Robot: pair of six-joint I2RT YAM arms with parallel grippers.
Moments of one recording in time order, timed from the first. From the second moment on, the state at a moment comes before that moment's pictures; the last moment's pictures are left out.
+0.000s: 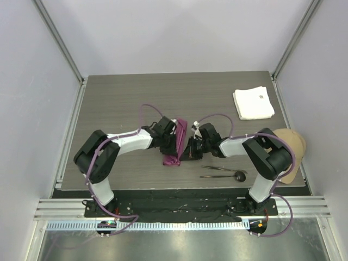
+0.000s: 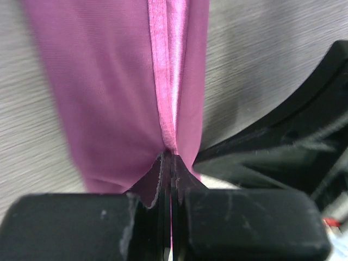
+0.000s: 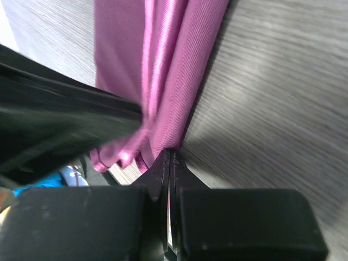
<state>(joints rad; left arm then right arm) -0.72 1.74 1.01 -0.31 0.18 -0.62 0.60 1.73 0.68 0.21 -0.53 0.75</state>
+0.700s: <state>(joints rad) -0.77 1.72 1.06 -0.35 0.09 -0.62 0.57 1.65 0.66 0.15 -0.48 0.74</state>
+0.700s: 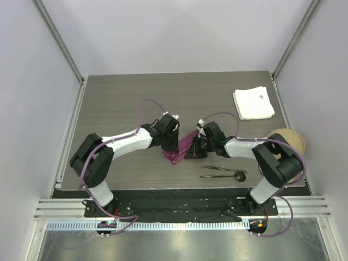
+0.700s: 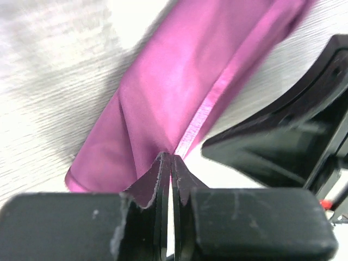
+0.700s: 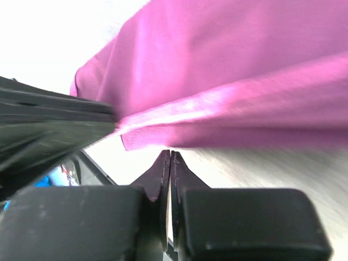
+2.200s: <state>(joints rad) -0.81 1.57 0.92 -0.30 0.13 -0.72 0.53 1.73 0.87 -0.10 -0.35 0.55</state>
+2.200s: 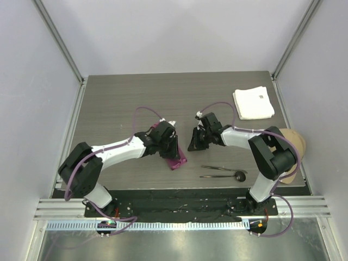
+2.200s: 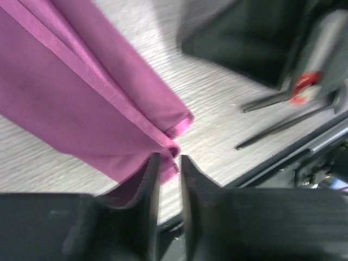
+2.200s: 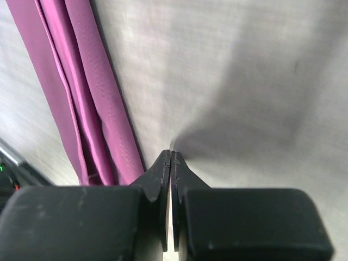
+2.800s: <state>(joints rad) -1.00 1.53 0.97 -0.36 -0.10 -0.56 0.56 1.66 0.79 -0.08 -0.50 0.58</state>
